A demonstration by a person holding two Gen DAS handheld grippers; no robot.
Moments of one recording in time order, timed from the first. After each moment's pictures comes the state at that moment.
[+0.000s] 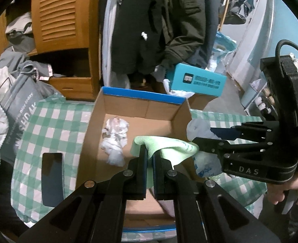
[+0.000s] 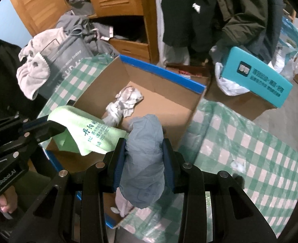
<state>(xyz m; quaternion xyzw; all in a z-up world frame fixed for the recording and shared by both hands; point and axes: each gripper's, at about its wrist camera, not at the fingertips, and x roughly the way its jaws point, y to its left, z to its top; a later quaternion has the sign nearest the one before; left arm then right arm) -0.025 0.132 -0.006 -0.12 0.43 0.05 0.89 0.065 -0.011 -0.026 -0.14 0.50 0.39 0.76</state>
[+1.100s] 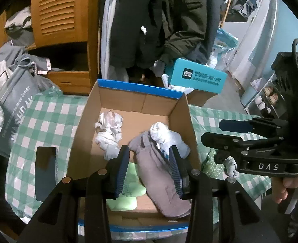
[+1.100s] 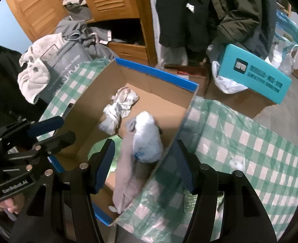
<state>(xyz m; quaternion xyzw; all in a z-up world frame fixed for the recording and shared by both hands) -0.020 0.120 -0.015 -0.13 0.44 0.04 0.89 0.070 -0.034 -0.022 -0.12 0.50 0.39 0.77</state>
